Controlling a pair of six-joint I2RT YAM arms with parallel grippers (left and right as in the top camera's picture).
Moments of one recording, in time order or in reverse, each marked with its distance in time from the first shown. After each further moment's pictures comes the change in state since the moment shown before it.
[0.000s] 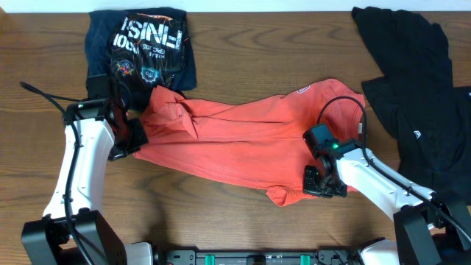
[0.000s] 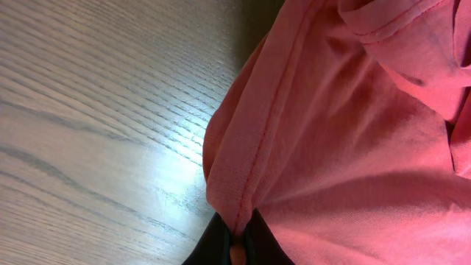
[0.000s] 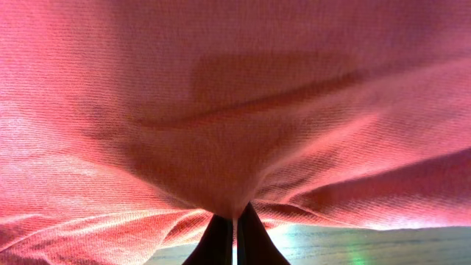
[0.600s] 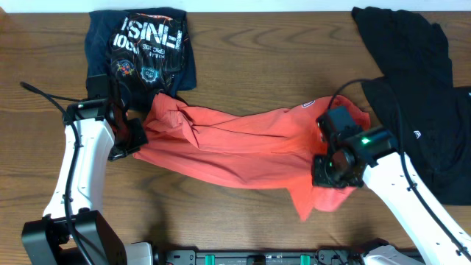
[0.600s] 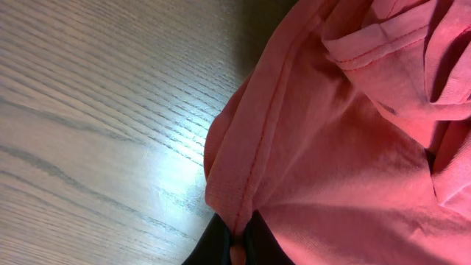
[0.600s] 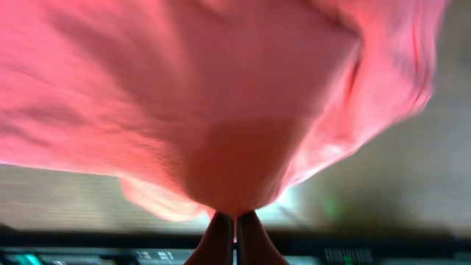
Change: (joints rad) left arm 0.000 0.000 0.000 0.000 -0.003 0.000; right arm -0.004 -0.232 0.294 -0.364 -0.016 -0.092
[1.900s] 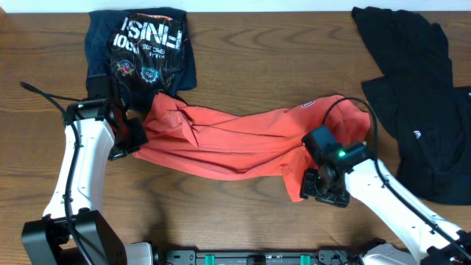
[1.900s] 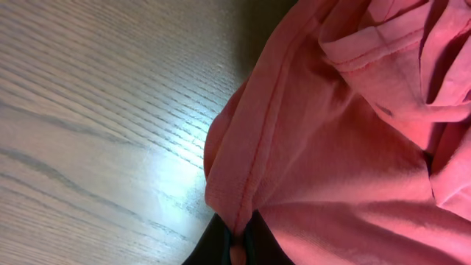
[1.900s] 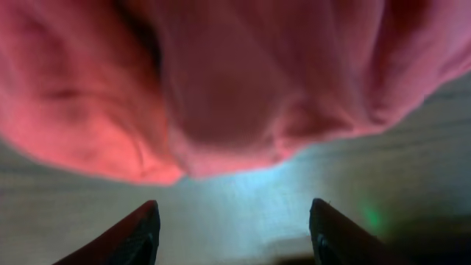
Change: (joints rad) left arm 0.000 0.000 0.000 0.008 0.000 0.000; right arm 0.082 0.053 -0.265 0.209 0.016 0.259
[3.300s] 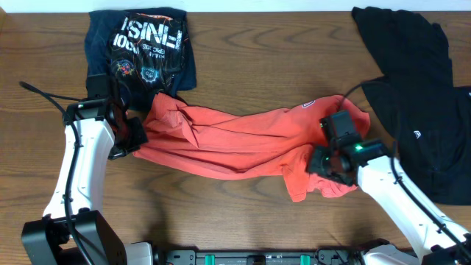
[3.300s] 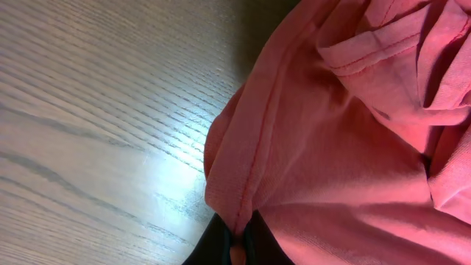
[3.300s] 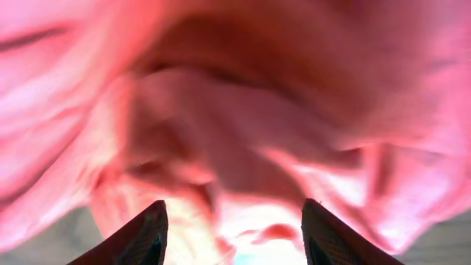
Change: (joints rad) left arm 0.000 0.000 0.000 0.008 0.000 0.000; right arm -0.130 -0.012 0.024 0.216 -0.006 -0.114
